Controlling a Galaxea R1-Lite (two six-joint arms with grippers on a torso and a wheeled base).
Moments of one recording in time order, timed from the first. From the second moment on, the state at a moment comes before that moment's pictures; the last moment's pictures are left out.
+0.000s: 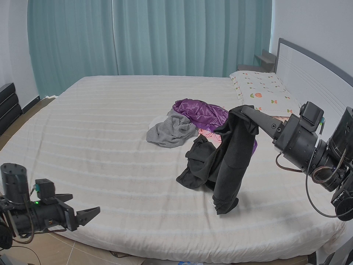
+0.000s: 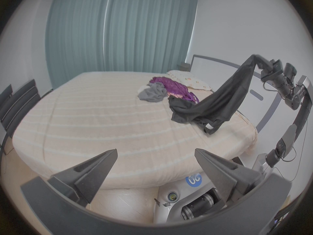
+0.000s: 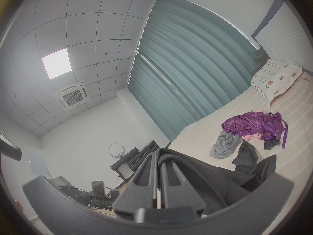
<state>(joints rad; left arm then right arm) -0.24 1.21 -0.24 -0.41 -0.14 -0.07 0.63 1.55 -0.52 -1.22 0.13 0.67</state>
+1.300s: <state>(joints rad) -0.60 2.51 -1.03 -0.96 0.00 -0.24 0.71 1.57 -0.61 -1.23 0.12 0.59</state>
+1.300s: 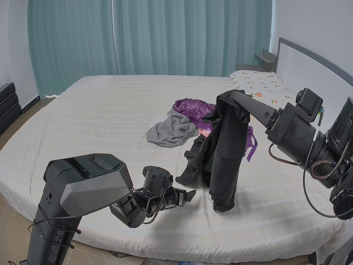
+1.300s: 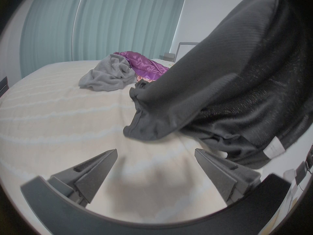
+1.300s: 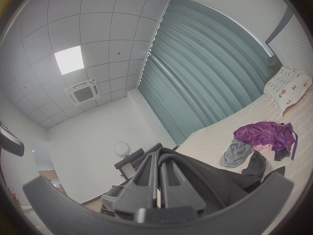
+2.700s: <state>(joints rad) -0.48 2.14 -1.07 -0.68 0.20 -0.42 0.37 1.77 -0.79 -1.22 0.03 0.60</state>
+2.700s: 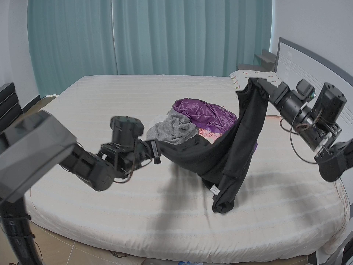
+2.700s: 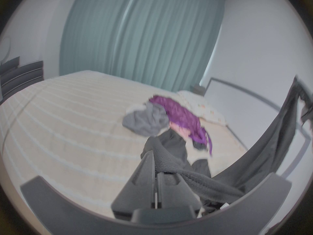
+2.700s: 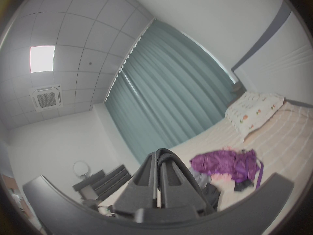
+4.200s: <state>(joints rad) -0.51 1.84 -0.50 -0.81 0.18 -0.81 0.45 1.93 -0.36 -1.43 -0.01 0.81</state>
